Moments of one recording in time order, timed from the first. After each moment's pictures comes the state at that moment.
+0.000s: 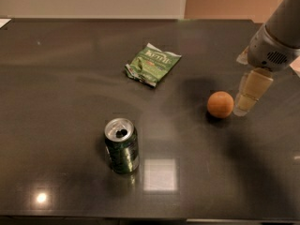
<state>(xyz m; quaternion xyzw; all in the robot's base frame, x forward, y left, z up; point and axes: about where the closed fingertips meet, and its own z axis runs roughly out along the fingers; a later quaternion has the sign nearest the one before) 0.515 -0.224 0.905 -0.58 0.80 0.04 0.14</state>
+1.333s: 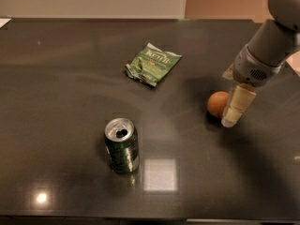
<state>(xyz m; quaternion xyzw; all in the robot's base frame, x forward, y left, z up) 0.523 -0.208 0.850 -0.60 0.79 0.08 0.12</state>
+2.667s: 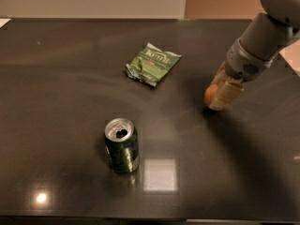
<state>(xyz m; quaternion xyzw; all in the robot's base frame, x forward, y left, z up) 0.532 -0.188 0.860 -0.61 0.77 0.09 0.13</state>
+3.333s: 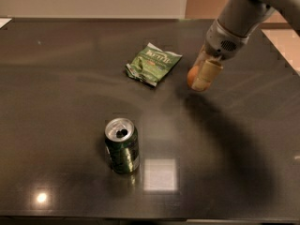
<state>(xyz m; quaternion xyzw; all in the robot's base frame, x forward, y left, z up) 0.580 -0.146 0.886 -0.64 0.75 0.09 0.14</state>
